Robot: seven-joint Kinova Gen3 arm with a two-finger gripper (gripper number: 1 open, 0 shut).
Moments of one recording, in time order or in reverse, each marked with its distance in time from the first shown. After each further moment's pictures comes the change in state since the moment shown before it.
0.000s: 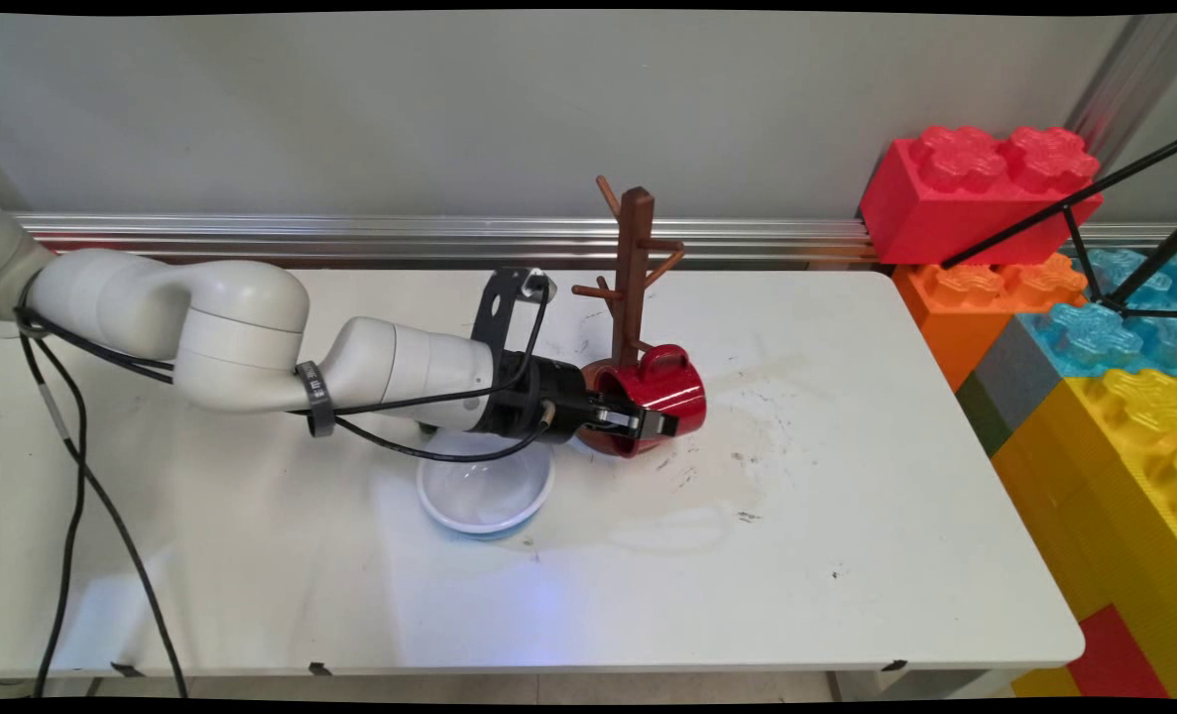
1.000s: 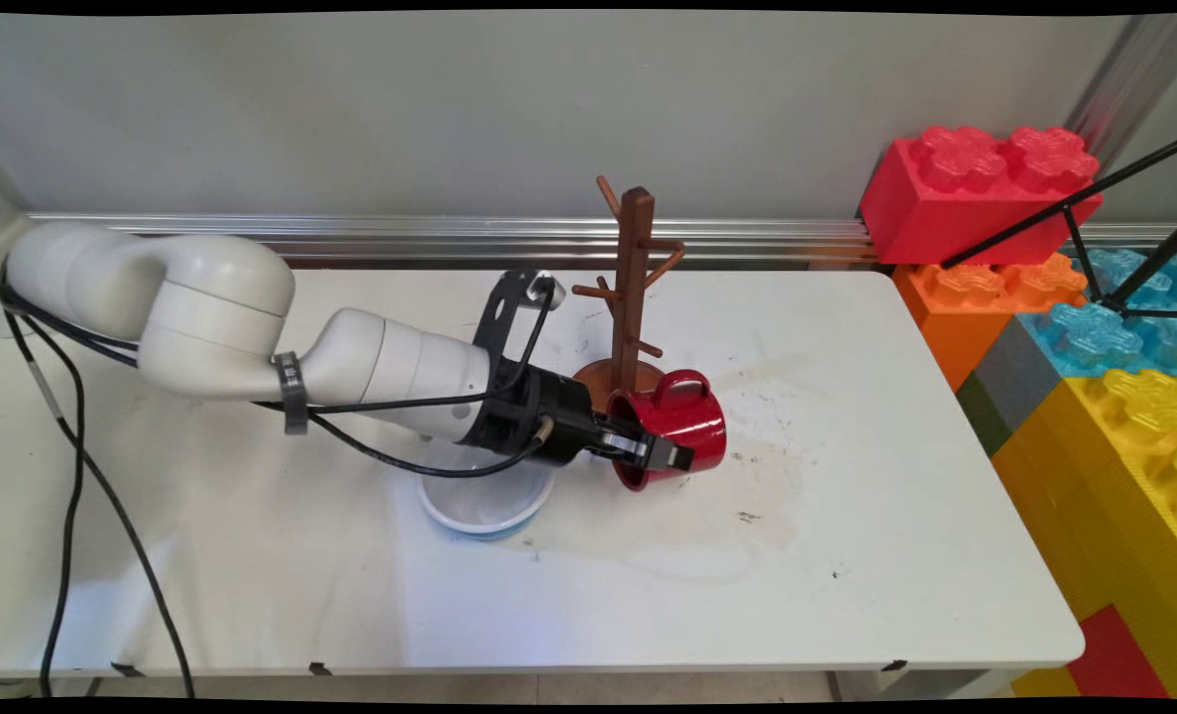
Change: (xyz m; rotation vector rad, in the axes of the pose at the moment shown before) arm 0.003 0.034 -0.018 -0.073 -0.092 -0.002
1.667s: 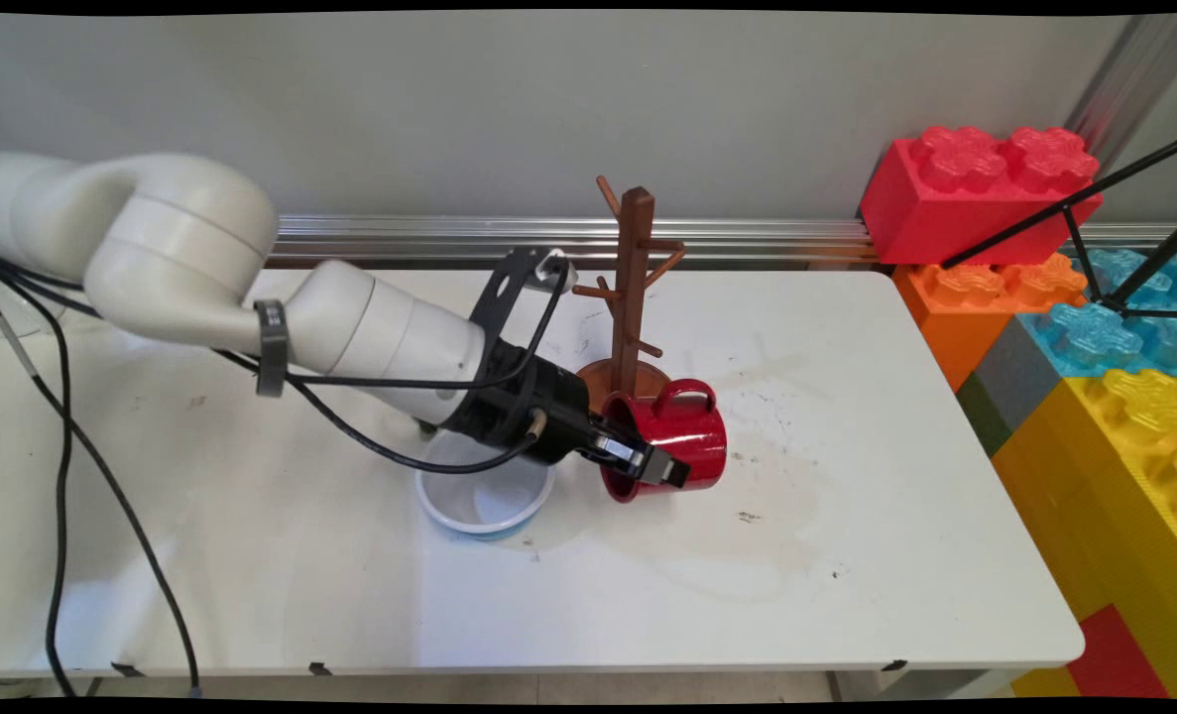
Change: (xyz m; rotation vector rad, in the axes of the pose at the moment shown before) arm 0.023 0.037 -0.025 0.019 -0.123 0.054
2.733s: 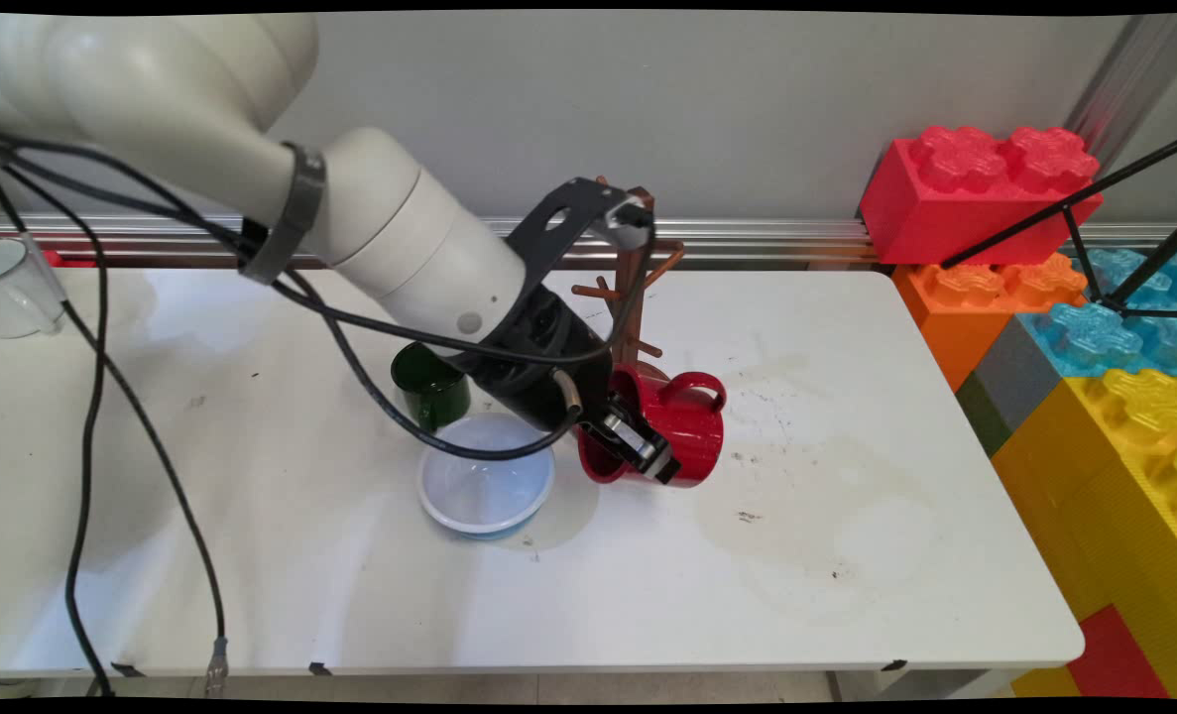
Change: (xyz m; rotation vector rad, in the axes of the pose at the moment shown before) arm 0.062 0.070 -0.025 0.148 -0.232 0.160
